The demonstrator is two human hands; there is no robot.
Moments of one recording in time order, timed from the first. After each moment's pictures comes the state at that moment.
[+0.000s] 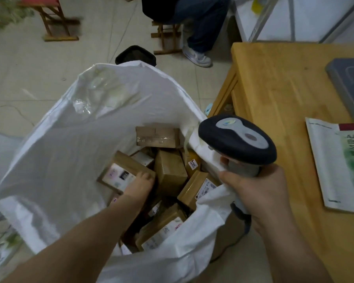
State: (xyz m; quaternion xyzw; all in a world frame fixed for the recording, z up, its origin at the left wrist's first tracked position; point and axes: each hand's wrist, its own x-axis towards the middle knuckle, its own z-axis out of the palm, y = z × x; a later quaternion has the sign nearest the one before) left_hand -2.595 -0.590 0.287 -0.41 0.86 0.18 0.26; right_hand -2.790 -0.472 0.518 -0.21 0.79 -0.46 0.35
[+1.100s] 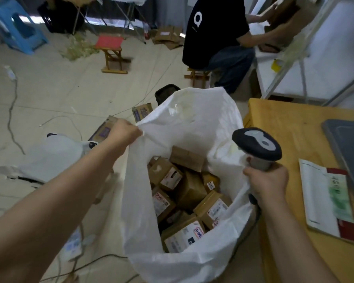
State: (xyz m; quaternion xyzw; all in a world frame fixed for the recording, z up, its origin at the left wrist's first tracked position) left_hand -2.520 -0.672 0.553 -0.70 0.53 0.42 -0.23; right_hand -2.782 -0.482 0.589 -0.20 0.82 -0.45 0.29
